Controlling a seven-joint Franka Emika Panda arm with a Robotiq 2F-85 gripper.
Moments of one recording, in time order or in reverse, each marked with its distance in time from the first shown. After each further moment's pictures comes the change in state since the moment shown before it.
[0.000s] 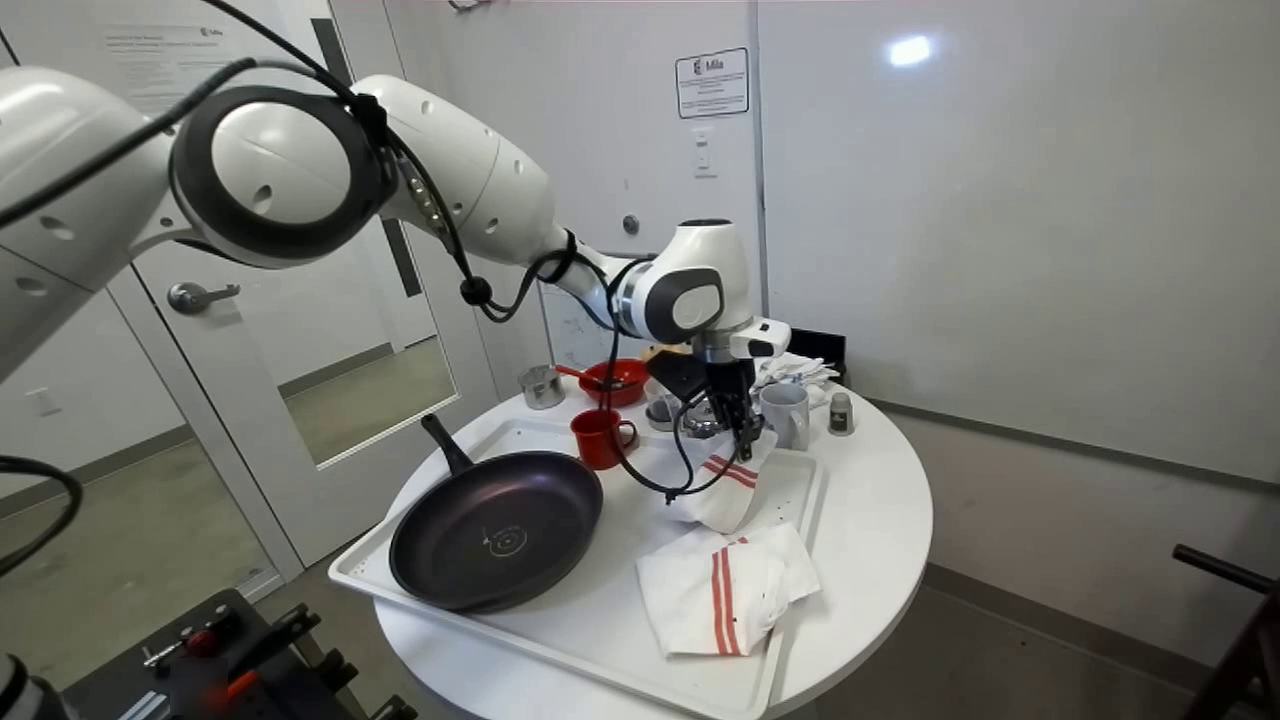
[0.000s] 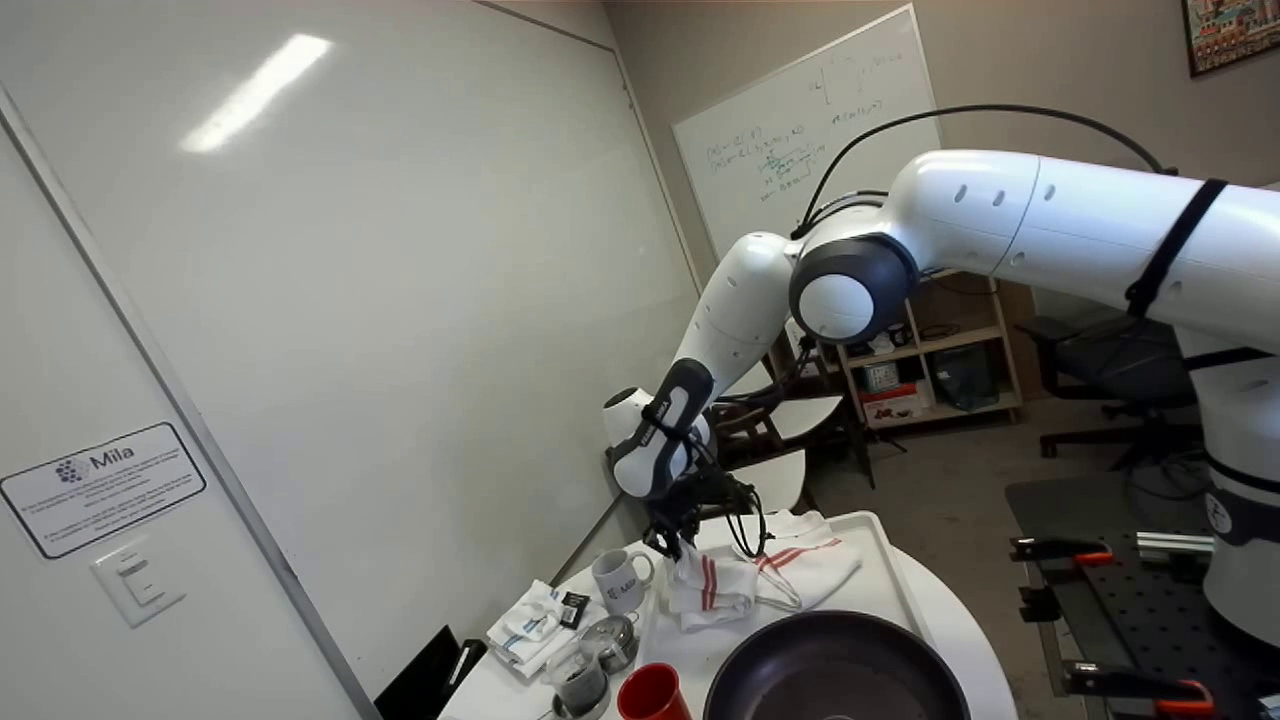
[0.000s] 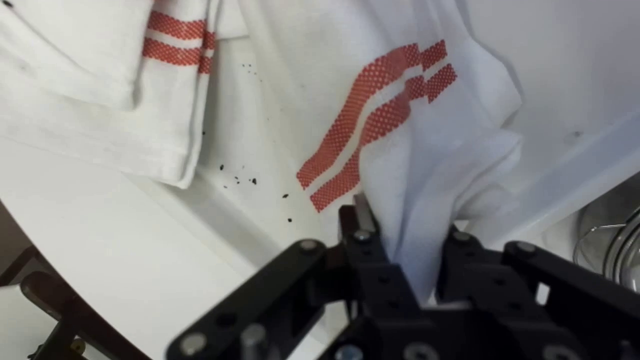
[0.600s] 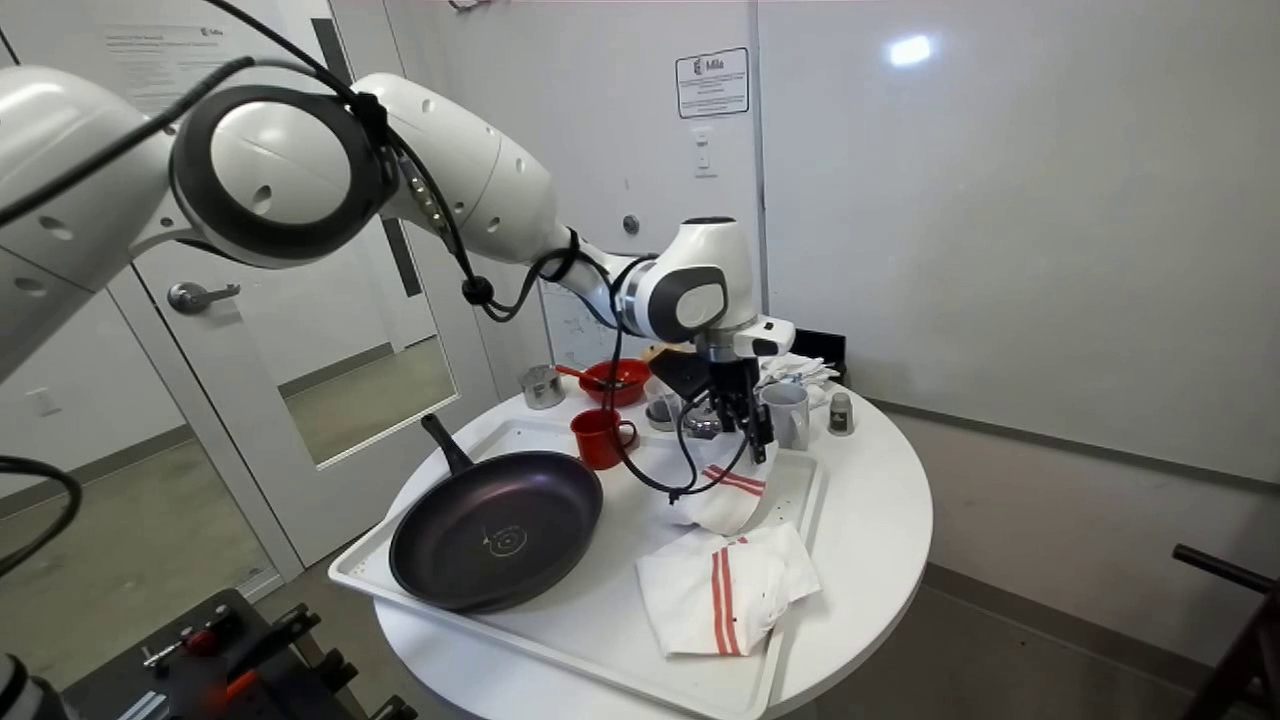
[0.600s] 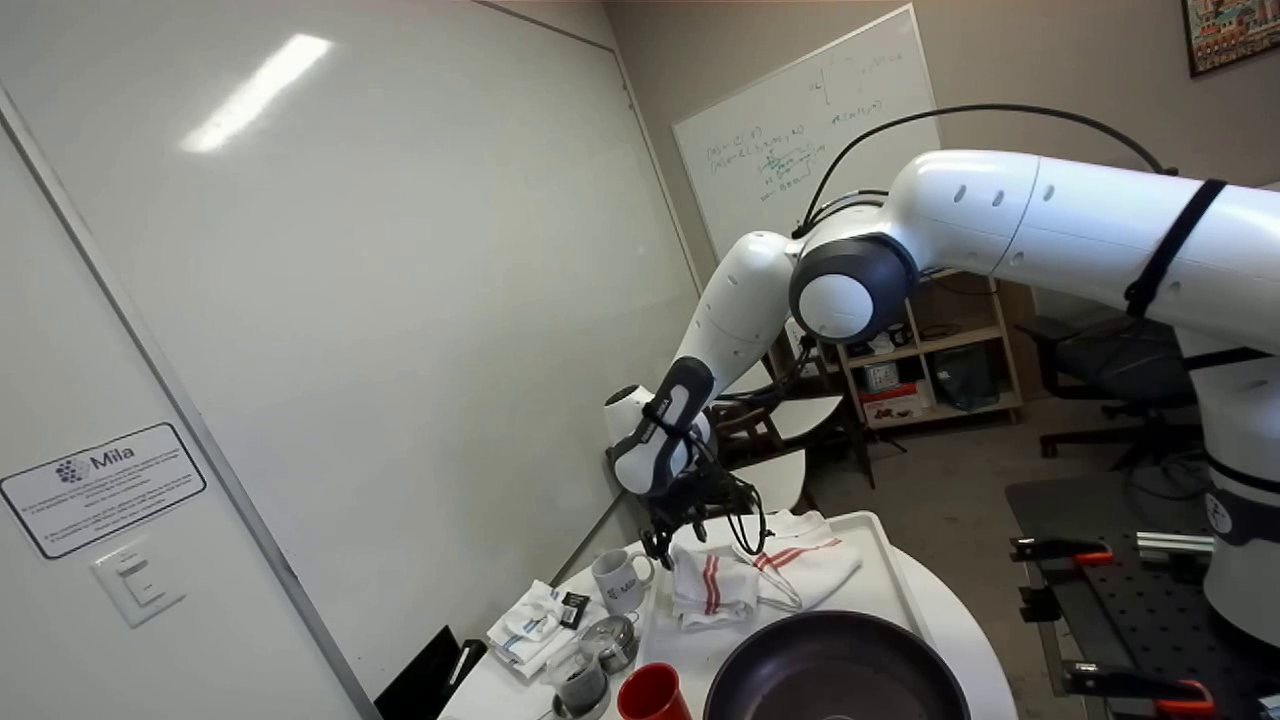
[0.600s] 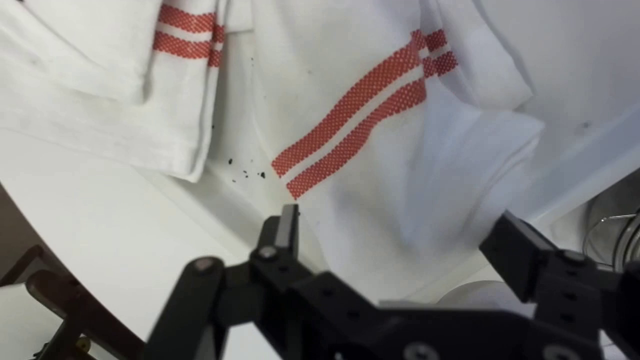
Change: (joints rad) arm -0.009 0.000 0.000 0.006 -0.002 -0.003 0.000
